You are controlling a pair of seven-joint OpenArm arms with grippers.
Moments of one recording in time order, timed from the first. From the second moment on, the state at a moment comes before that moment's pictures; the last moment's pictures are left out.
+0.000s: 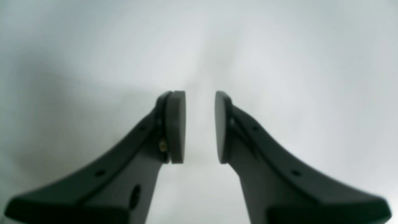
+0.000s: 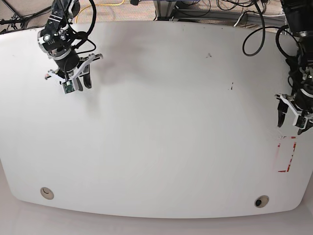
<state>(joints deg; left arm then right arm) 3.2 -30.0 -20.1 82.2 0.4 -29.3 7.8 -18.9 1.9 26.9 109.8 5.9 40.9 -35.8</state>
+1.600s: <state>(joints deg) 66.3 -3.6 -3.0 97.5 7.4 -10.3 -9.1 -59.5 -5.8 27.8 88.6 10.6 40.6 2.6</state>
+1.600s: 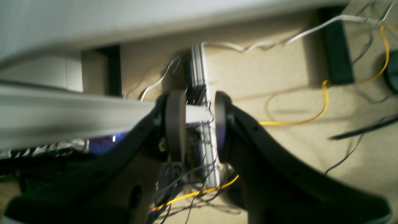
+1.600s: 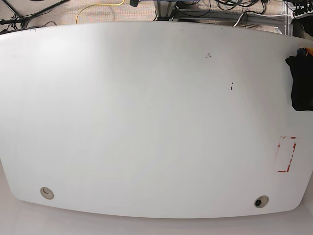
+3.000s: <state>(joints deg) 5.9 -6.1 -3.0 2.9 7.0 -10.2 -1.0 -16.2 2.4 26.6 17.5 -16.2 24.7 4.6</state>
